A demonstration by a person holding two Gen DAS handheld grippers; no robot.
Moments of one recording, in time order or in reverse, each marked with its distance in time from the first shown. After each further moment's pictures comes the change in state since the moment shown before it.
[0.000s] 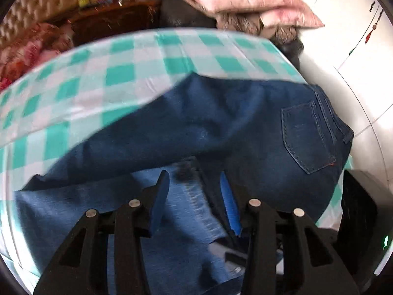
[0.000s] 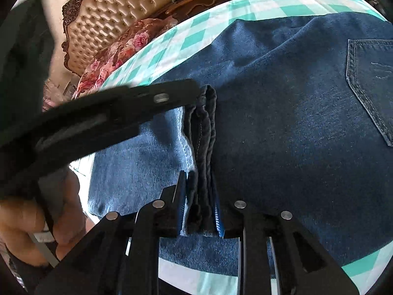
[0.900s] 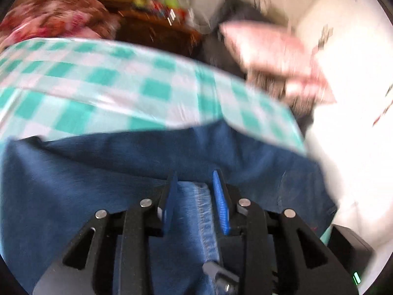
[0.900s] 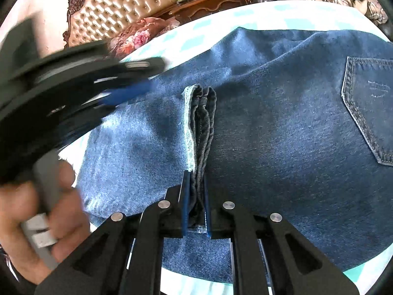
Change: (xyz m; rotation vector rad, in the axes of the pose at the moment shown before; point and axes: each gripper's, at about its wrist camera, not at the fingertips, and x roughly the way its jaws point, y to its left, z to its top) left arm -0.042 0.054 -0.041 -0.386 -0.358 -0.059; right arm 0.008 0.008 0.006 -0.091 -0.022 -0.076
